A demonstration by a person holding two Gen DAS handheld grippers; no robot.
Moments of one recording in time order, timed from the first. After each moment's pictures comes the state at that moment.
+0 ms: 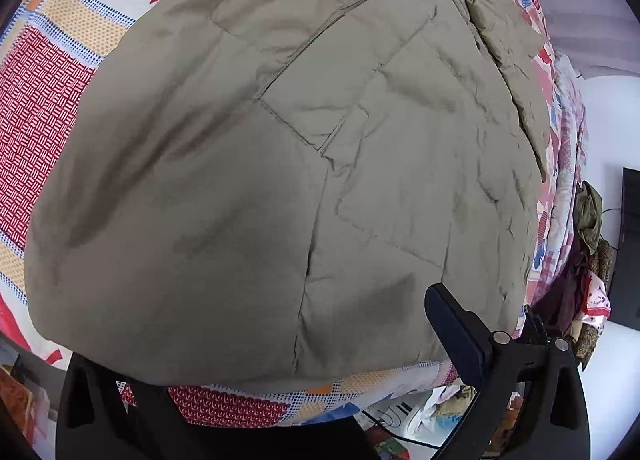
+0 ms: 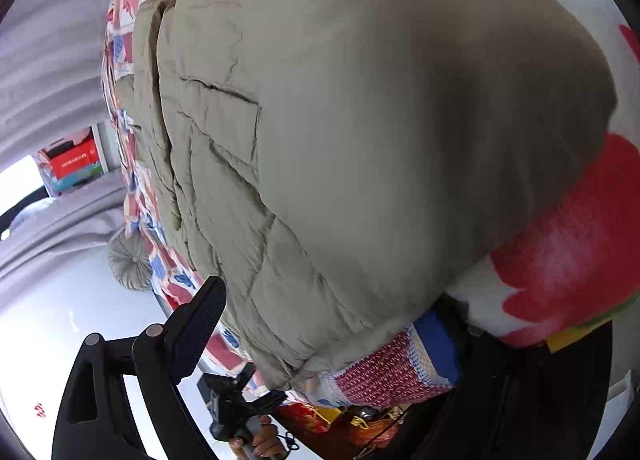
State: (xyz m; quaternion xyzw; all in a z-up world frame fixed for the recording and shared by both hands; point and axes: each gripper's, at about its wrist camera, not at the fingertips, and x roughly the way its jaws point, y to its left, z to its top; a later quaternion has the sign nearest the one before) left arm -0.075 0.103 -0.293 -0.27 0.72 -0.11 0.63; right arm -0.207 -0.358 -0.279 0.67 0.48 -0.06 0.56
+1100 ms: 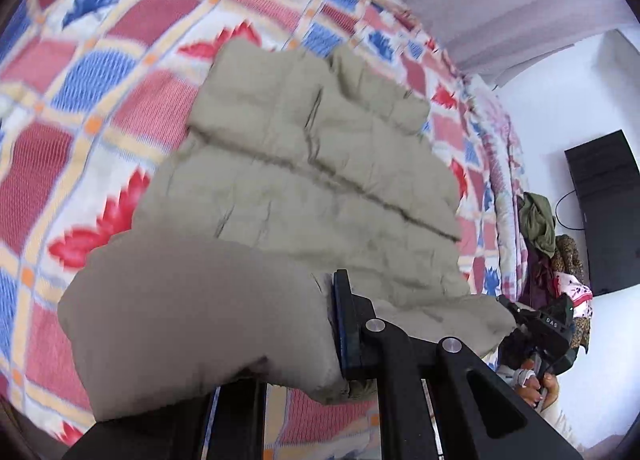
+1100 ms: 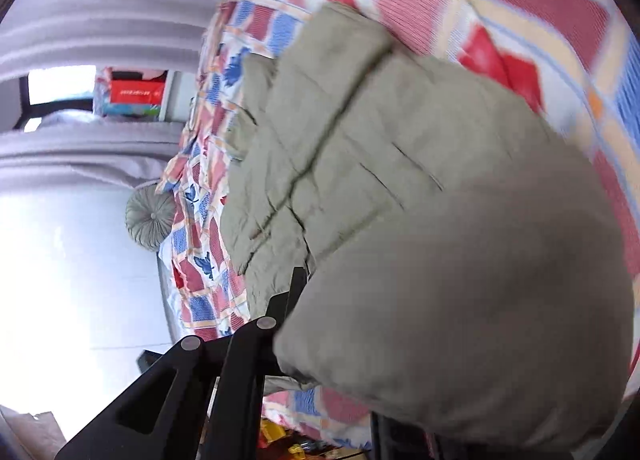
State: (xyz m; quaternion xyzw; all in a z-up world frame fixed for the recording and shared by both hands) left arm 0.033 0.115 -0.130 -0.23 0.57 -0.21 0.76; right arm -0.069 -0.375 -0.139 0.50 0.46 0.03 0.73
